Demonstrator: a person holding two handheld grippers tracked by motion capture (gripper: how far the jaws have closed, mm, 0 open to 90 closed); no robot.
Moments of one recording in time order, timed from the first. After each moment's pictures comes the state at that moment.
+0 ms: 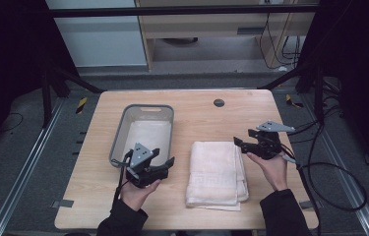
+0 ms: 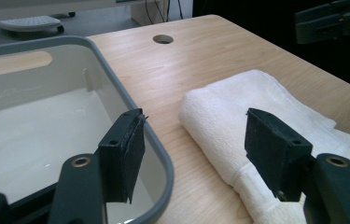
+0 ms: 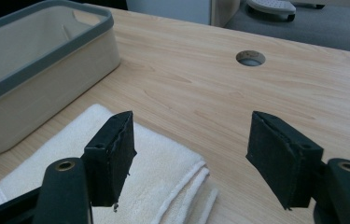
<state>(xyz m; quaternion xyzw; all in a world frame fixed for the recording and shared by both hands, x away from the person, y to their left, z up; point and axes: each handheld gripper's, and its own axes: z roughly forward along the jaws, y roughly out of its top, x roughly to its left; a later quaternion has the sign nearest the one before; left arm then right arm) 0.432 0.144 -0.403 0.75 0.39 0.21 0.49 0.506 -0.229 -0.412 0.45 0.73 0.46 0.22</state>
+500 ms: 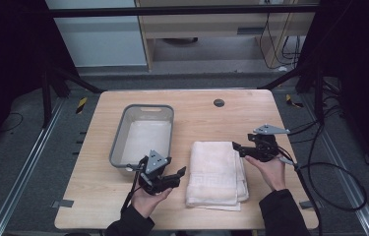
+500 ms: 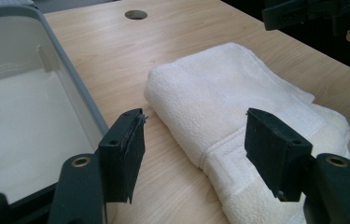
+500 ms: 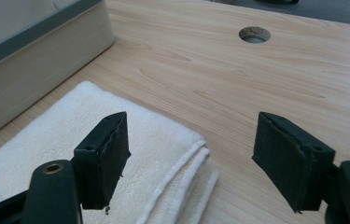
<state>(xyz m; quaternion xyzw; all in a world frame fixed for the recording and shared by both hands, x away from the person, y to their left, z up) 0.425 0.116 -0.421 0.78 0.38 0.18 0.47 0.511 -0.228 -0.430 0.46 0.75 0.44 0.21</state>
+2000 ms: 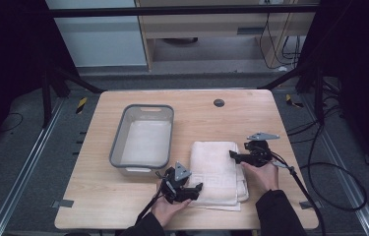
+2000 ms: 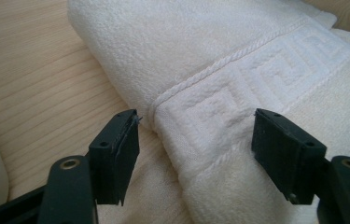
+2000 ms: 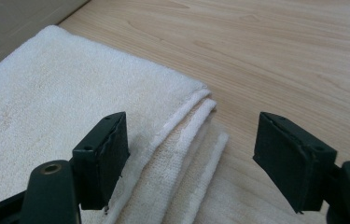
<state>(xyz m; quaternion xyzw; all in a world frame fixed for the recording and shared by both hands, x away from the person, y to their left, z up) 0.430 0.066 -0.483 0.82 0.38 0.14 0.40 0.519 -0.224 -0.474 0.48 0.76 0.40 0.18</state>
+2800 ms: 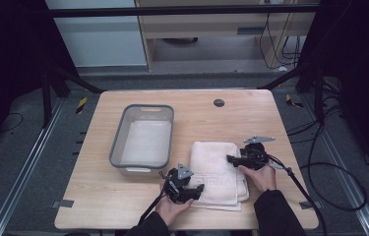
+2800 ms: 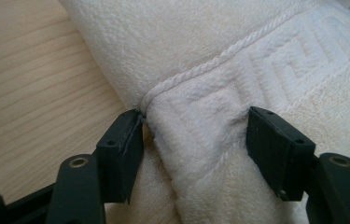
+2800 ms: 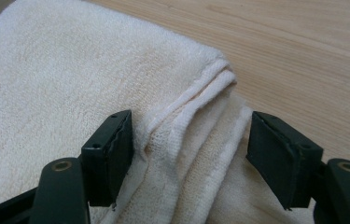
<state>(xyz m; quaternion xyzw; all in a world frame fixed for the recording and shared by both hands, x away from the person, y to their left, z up) 0.434 0.059 -0.498 0.83 0.39 0.12 0.39 0.521 -0.219 -0.493 0.49 0.77 0.39 0.13</state>
